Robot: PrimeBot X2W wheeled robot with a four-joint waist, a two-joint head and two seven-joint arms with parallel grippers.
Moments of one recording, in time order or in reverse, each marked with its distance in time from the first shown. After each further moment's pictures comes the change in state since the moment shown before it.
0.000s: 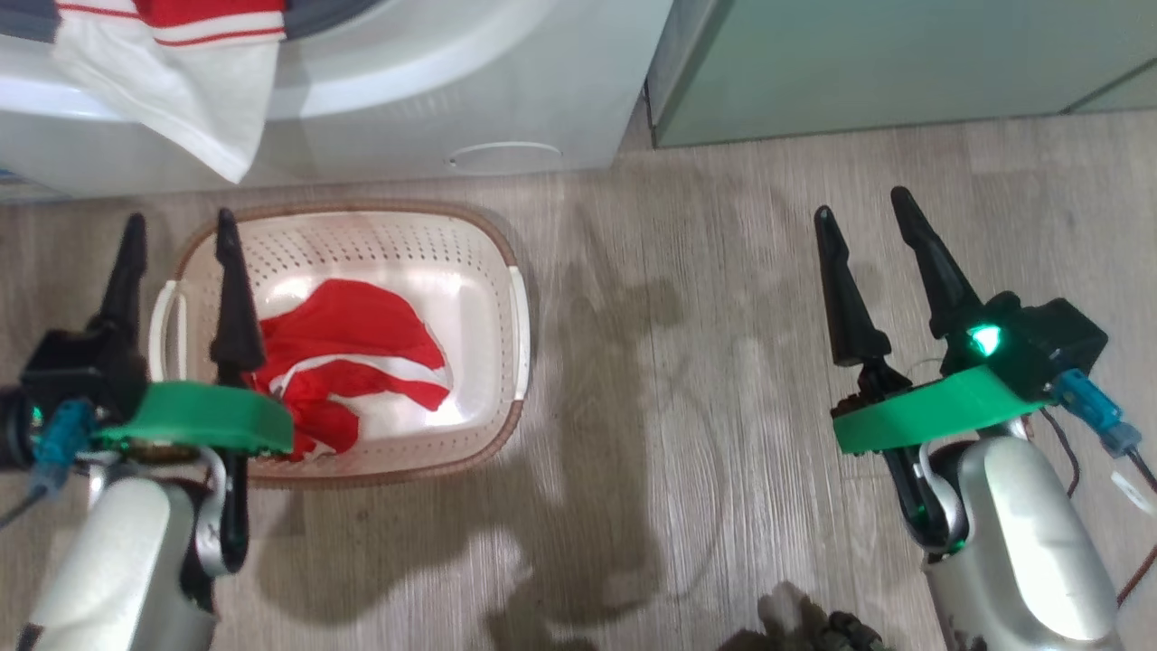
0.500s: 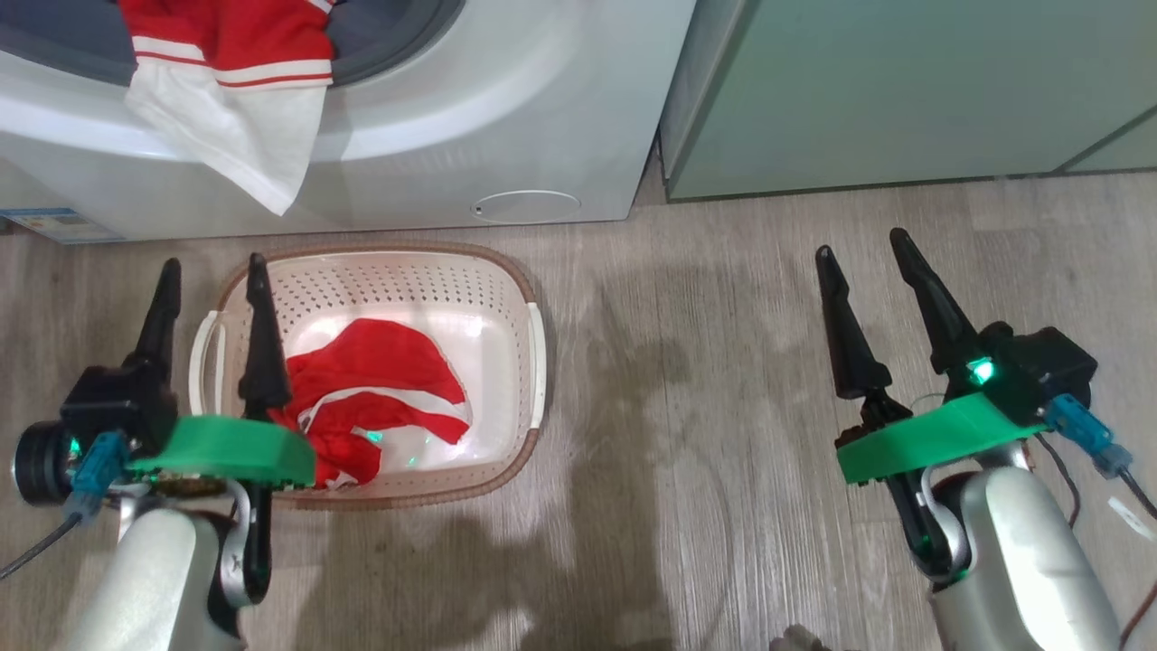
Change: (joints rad) left arm 0.068 -0.086 0.049 0.032 0.063 -0.065 0.000; right arm 0.058 0.000 -0.015 0.005 -0.012 0.000 0.024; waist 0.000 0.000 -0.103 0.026
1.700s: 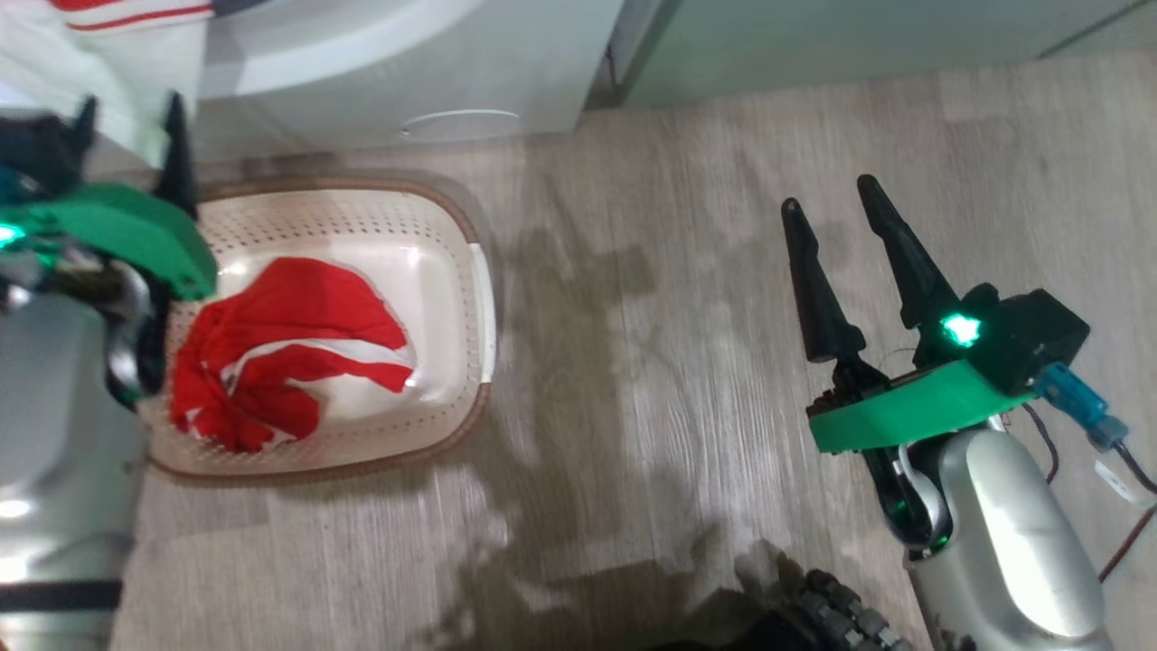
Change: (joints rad) left arm -0.430 0.030 0.035 0.407 -0.010 -0.159 0.198; right arm -0.069 0.000 0.073 -0.044 0.040 0.000 -0.008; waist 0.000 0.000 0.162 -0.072
